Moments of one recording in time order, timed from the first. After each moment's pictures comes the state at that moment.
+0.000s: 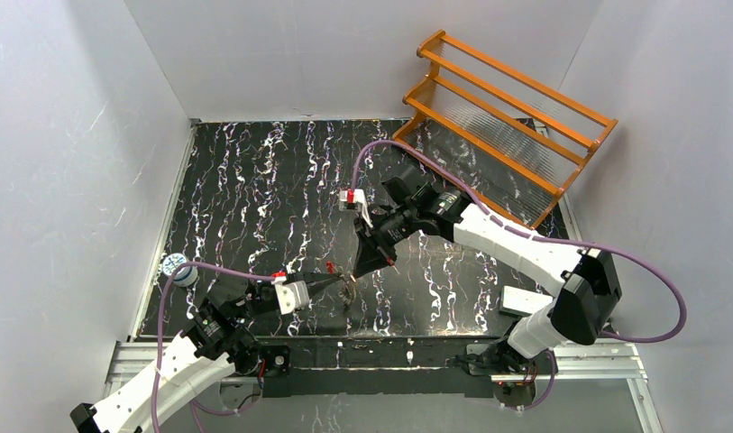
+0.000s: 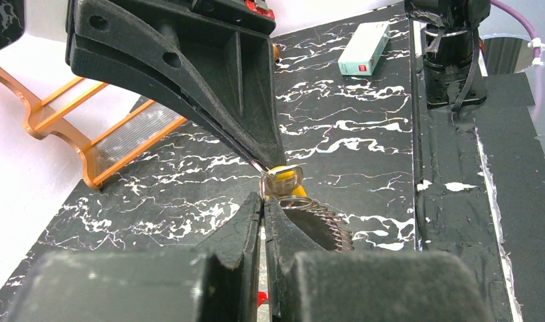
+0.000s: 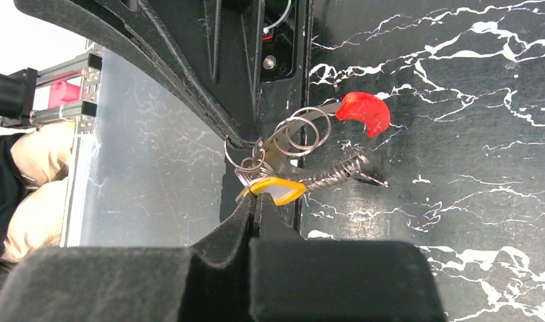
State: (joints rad) left arm -0.79 0.29 0.32 -0.01 0.51 0.39; right arm 0.89 1.49 1.28 -0.60 -0.93 -0.11
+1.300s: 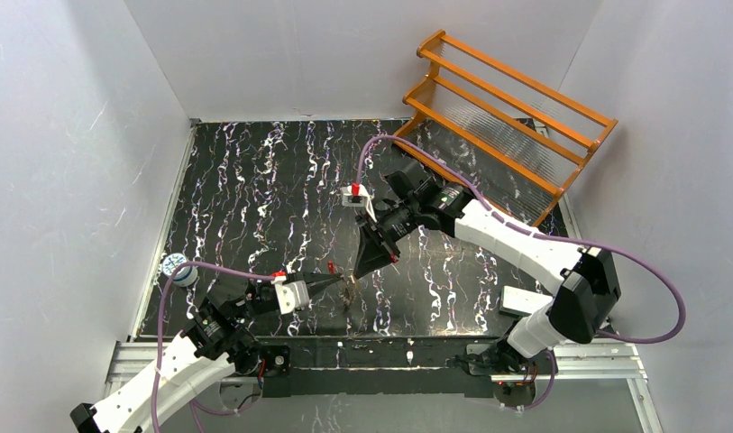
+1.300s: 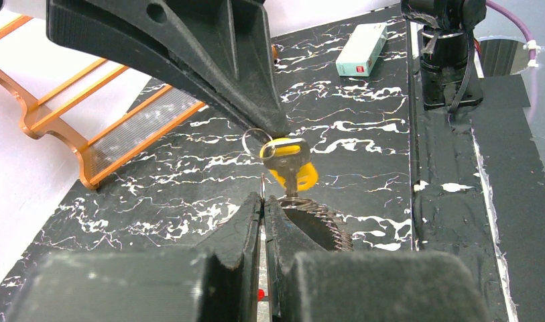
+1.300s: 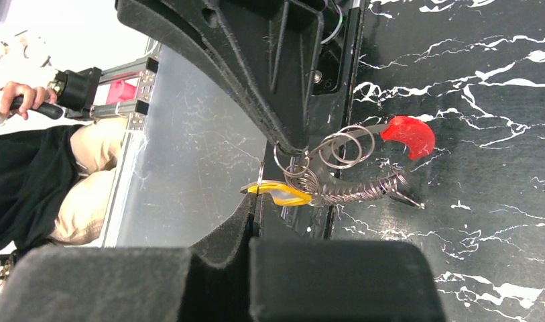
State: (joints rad) left arm -0.79 0.29 0.32 -0.01 0.51 0.38; right arm 0.86 1.49 1.30 -0.61 -1.11 -0.10
